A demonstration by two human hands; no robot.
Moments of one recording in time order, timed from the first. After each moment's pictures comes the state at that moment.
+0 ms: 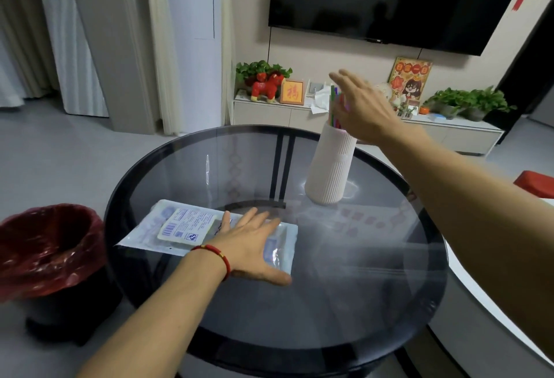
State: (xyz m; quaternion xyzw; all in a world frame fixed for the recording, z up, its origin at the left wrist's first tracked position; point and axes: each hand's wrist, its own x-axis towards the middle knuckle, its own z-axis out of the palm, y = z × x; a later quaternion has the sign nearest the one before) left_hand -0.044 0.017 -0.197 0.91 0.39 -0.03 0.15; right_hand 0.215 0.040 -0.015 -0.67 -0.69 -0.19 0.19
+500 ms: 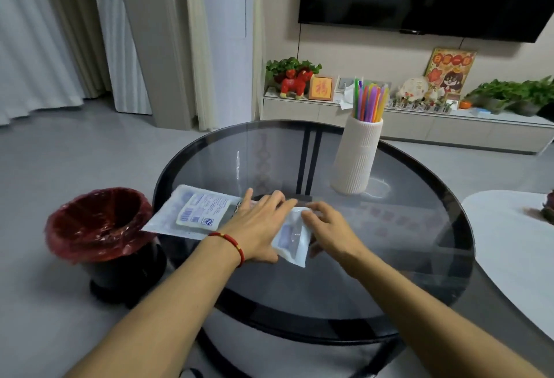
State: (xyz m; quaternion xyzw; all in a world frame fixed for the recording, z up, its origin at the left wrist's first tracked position) left_hand -0.068 -0.004 -0.183 0.93 0.35 0.05 0.01; right_hand 0.114 -0.063 -0.195 -0.66 -0.53 0.36 0.39
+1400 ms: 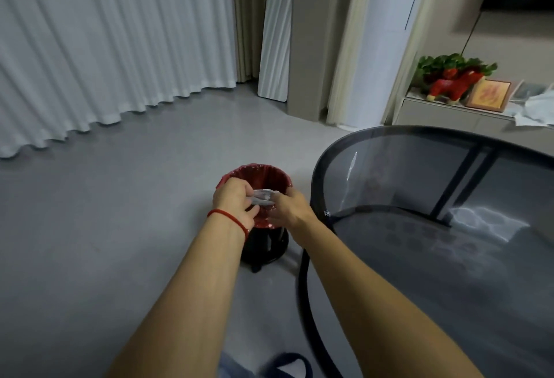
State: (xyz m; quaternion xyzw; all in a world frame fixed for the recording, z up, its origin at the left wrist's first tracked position) left_hand -0.335 -0.002 -0.161 0.08 0.59 0.62 0.51; right_hand -0.237 0.052 -0.216 -0.56 -0.49 0.59 0.30
